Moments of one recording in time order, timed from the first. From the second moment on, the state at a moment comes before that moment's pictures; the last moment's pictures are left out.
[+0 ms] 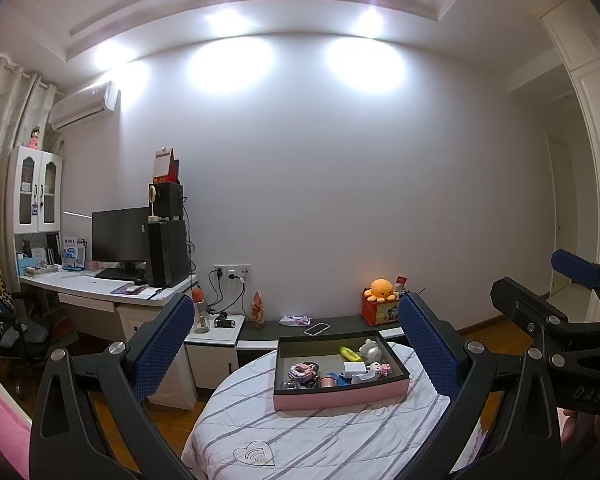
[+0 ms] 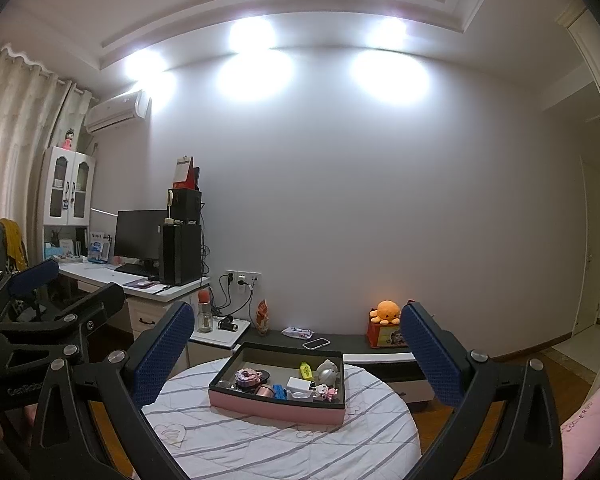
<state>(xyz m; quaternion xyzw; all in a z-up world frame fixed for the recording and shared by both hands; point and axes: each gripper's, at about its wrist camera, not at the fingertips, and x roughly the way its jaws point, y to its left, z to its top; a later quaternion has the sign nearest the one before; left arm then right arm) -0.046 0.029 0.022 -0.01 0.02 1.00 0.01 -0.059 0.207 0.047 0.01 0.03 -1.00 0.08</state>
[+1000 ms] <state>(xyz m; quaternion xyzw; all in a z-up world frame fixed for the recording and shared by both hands) -0.042 0.030 0.022 0.00 0.03 1.00 0.01 -0.059 0.208 0.044 0.01 0.02 -1.00 0.09</state>
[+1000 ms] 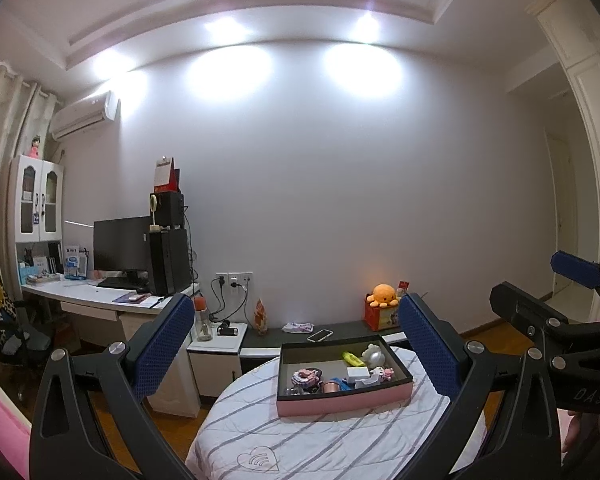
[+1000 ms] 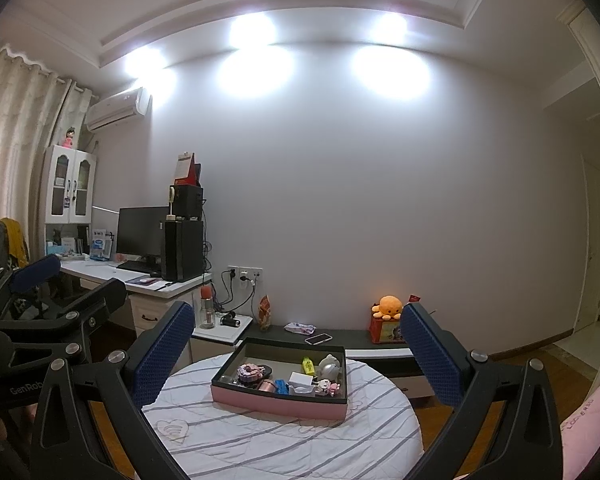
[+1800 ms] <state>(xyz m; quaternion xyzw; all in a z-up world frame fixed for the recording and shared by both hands) -0.046 0.030 0.021 0.00 0.03 1.00 0.00 -0.056 0.203 0.042 0.02 0.03 -1.00 0.09</state>
